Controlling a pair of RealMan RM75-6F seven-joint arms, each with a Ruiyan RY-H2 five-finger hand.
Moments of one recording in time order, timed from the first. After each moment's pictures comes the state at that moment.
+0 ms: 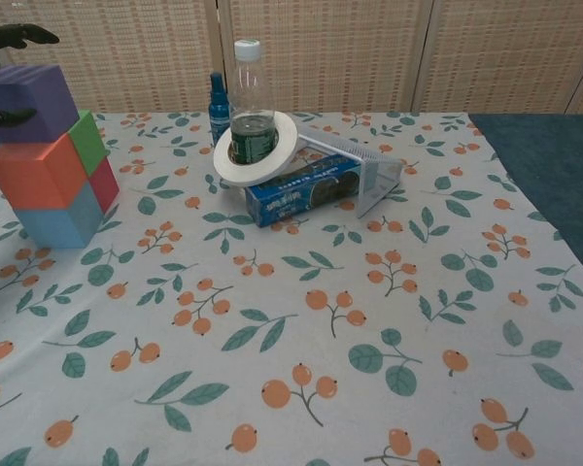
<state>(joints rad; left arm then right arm) -0.58 -1.26 -0.30 -1.45 1.19 1.01 0.16 0.11 -1.17 0.00 -1.56 -1.63 1.45 -0.08</state>
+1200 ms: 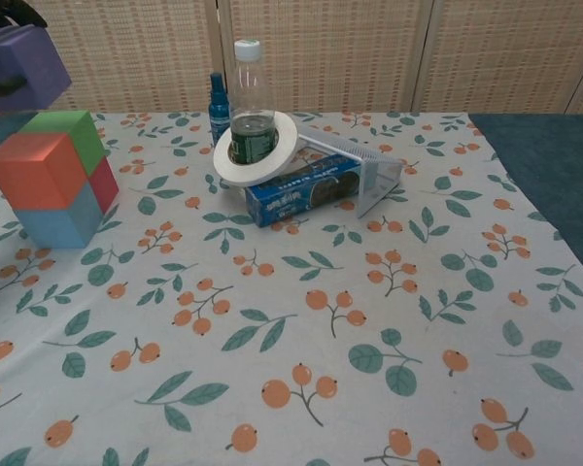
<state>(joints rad) -0.59 -1.27 -0.26 -1.39 1.28 1.16 0.09 0.11 -1.16 -0.01 -1.58 -1.63 1.45 -0.09</state>
